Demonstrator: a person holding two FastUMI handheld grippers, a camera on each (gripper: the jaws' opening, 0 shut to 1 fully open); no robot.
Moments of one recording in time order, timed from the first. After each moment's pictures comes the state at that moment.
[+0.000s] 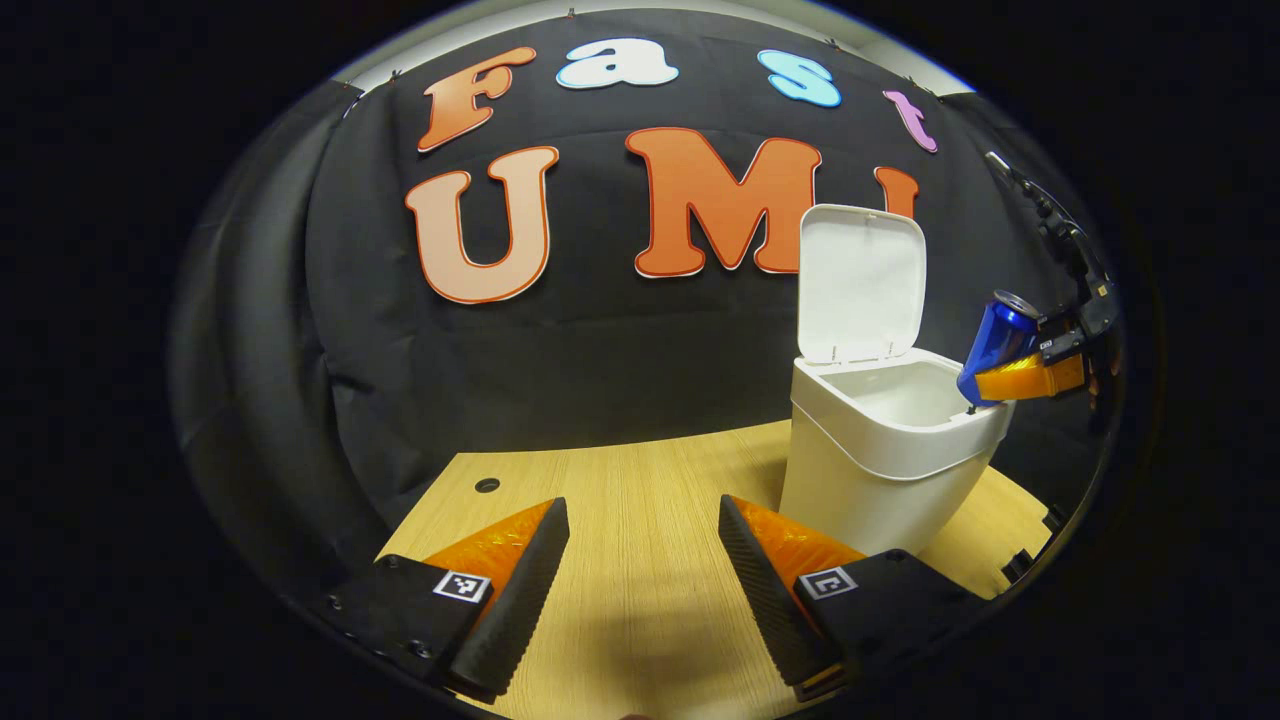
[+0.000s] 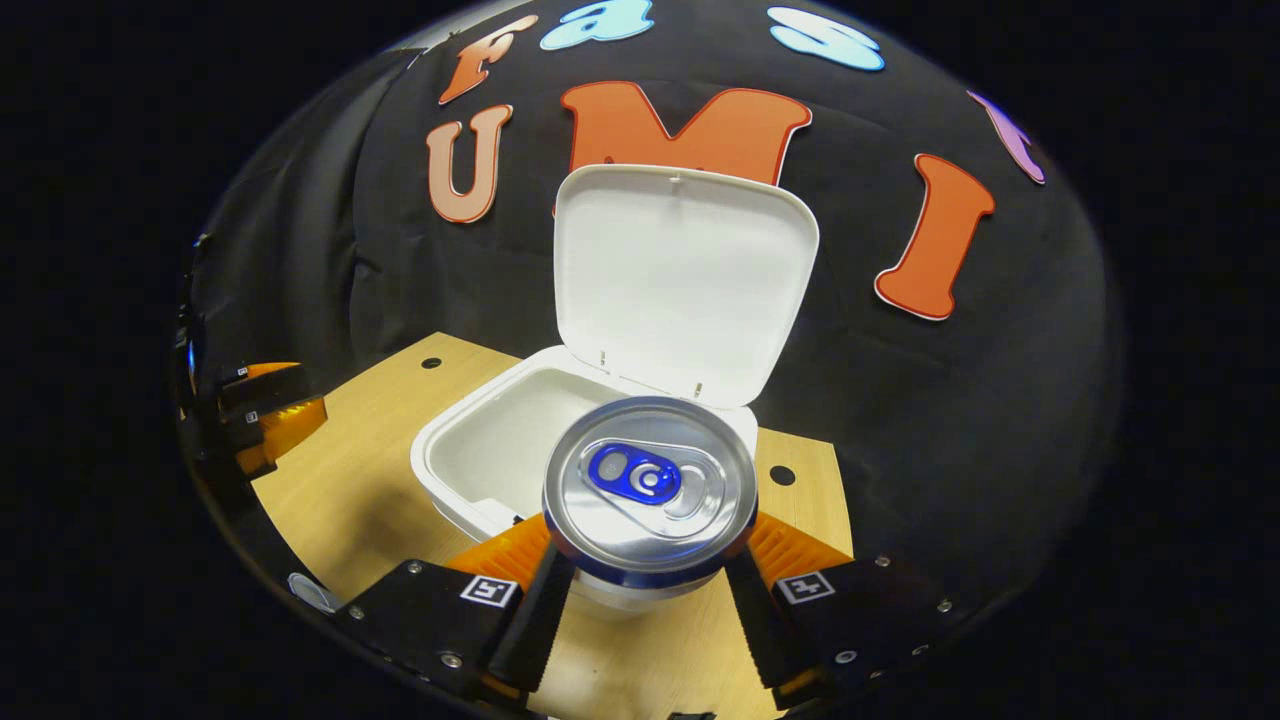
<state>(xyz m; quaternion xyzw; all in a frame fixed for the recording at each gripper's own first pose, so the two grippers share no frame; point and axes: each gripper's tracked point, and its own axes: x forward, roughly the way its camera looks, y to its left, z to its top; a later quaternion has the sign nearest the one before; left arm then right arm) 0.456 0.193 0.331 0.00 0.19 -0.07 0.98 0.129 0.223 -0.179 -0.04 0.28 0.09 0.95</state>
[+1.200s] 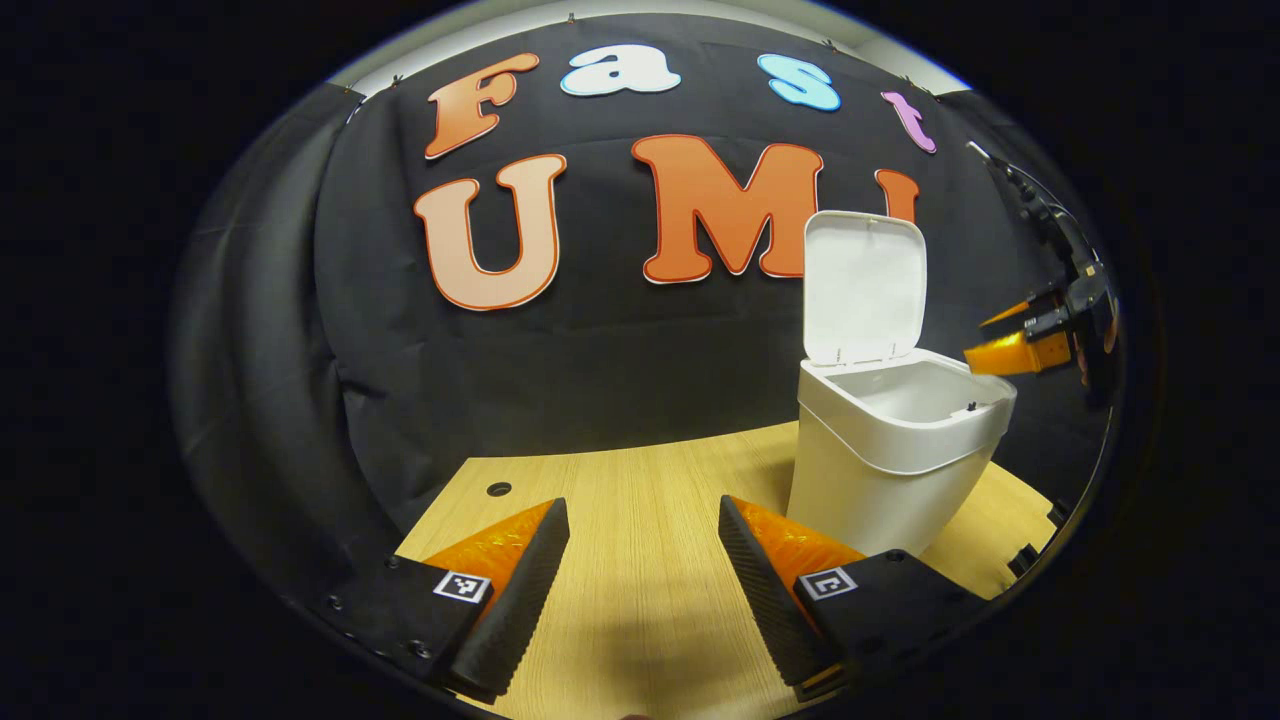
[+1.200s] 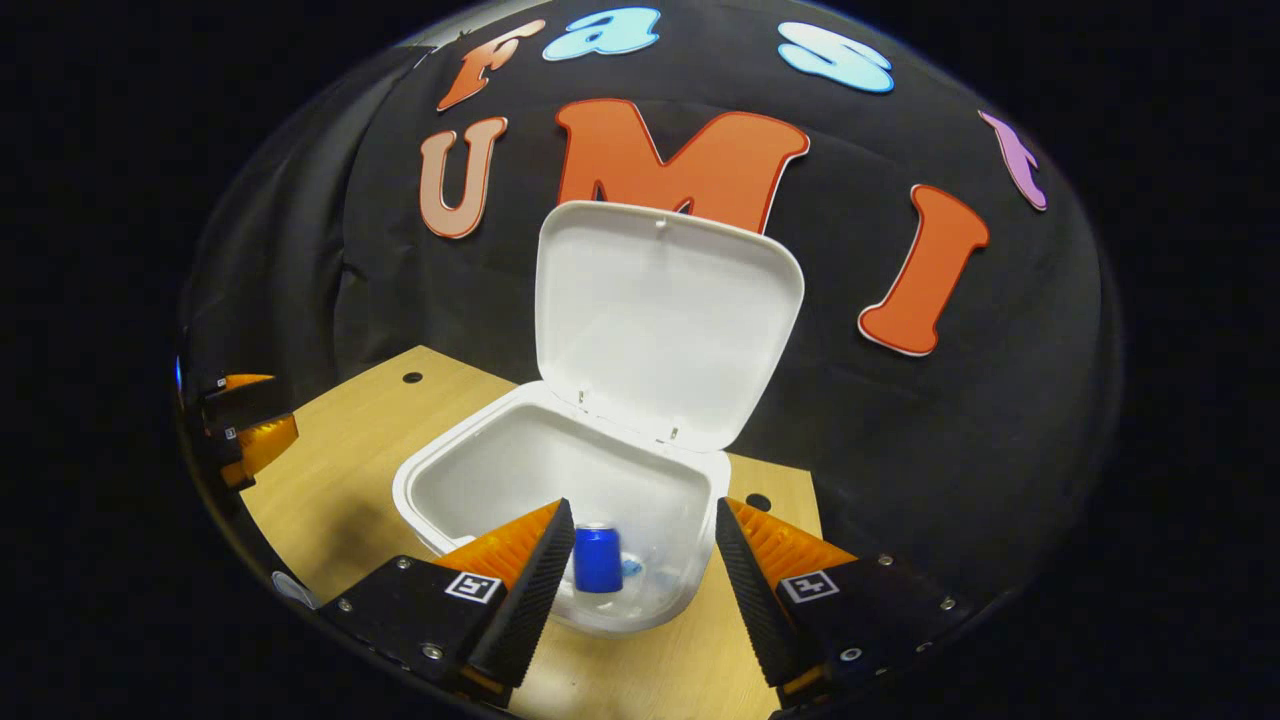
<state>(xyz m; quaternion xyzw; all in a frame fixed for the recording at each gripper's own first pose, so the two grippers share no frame) 0.448 0.208 0.336 0.00 0.18 -0.06 0.98 0.159 0.211 -0.137 -0.07 0.23 0.07 0.97</state>
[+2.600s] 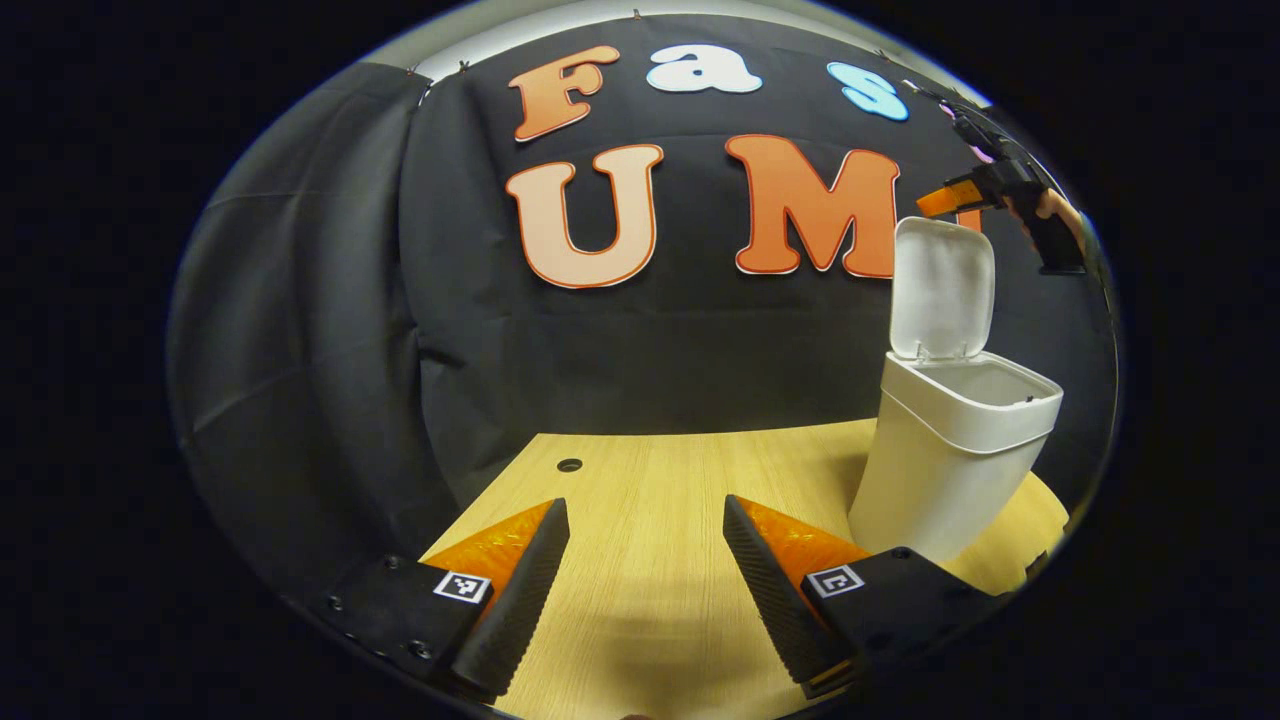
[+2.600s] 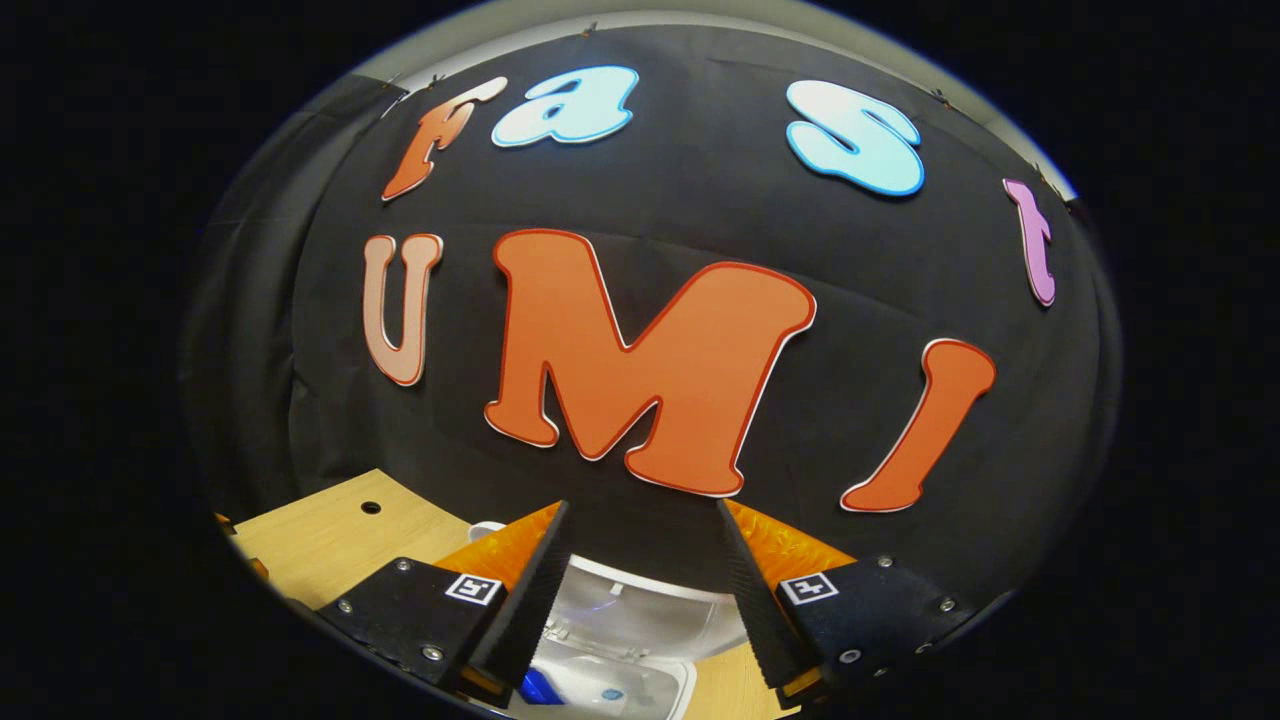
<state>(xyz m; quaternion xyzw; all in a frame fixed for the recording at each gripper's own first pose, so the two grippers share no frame) 0.419 0.290 0.321 -0.02 0.19 0.04 0.98 0.305 0.223 0.000 -0.04 0.10 0.03 0.99</state>
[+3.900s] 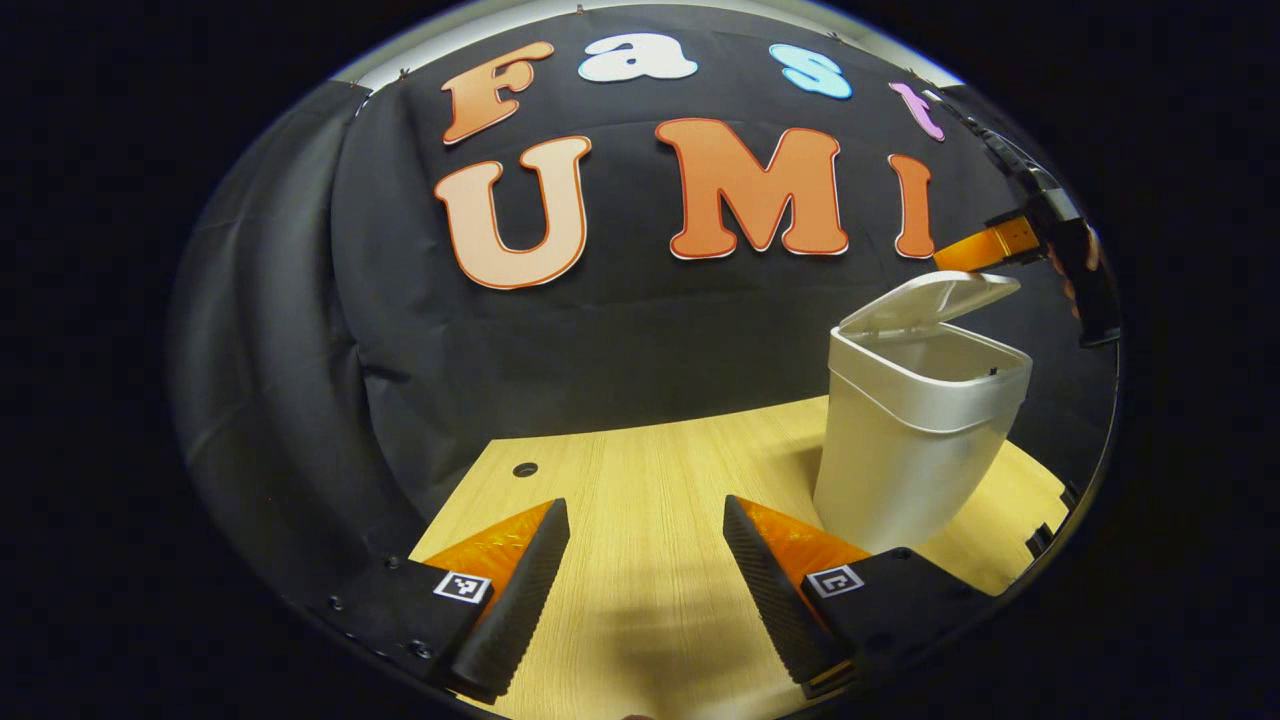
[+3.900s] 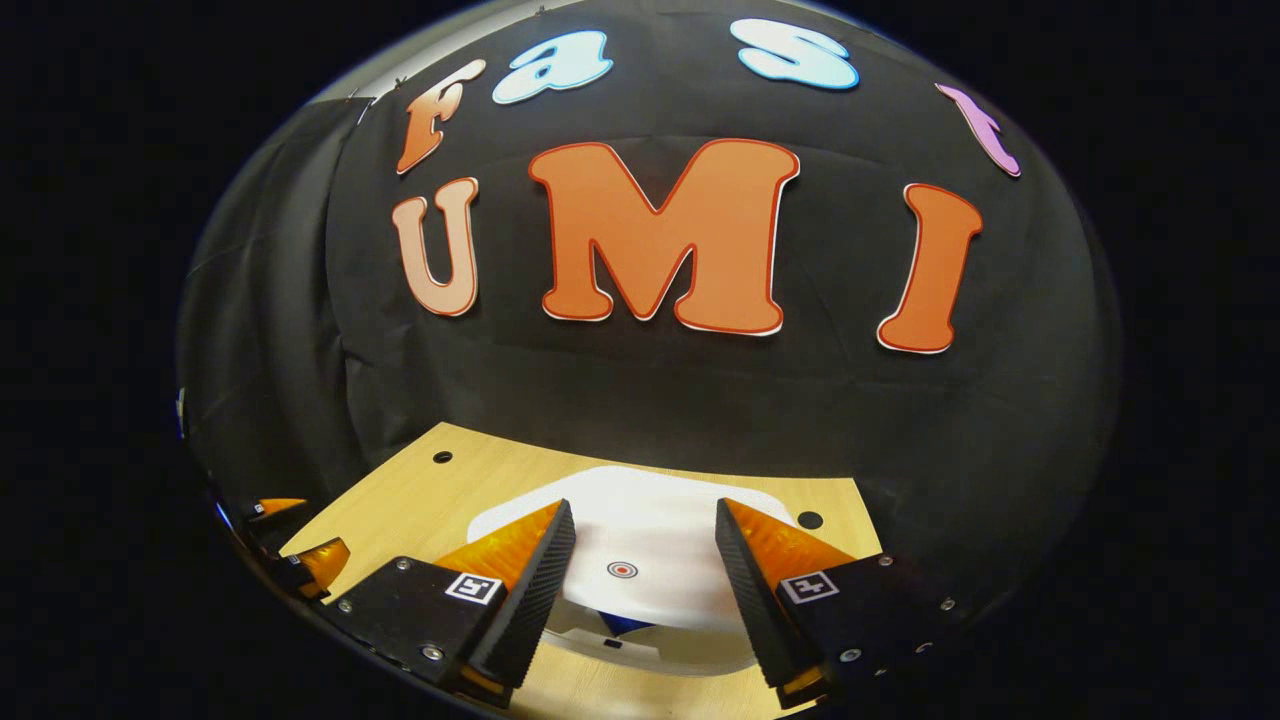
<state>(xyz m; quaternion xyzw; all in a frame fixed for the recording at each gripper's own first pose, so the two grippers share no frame) 0.433 0.239 0.316 0.02 0.20 -0.05 0.98 0.180 0.265 -0.110 0.04 0.21 0.07 0.97</state>
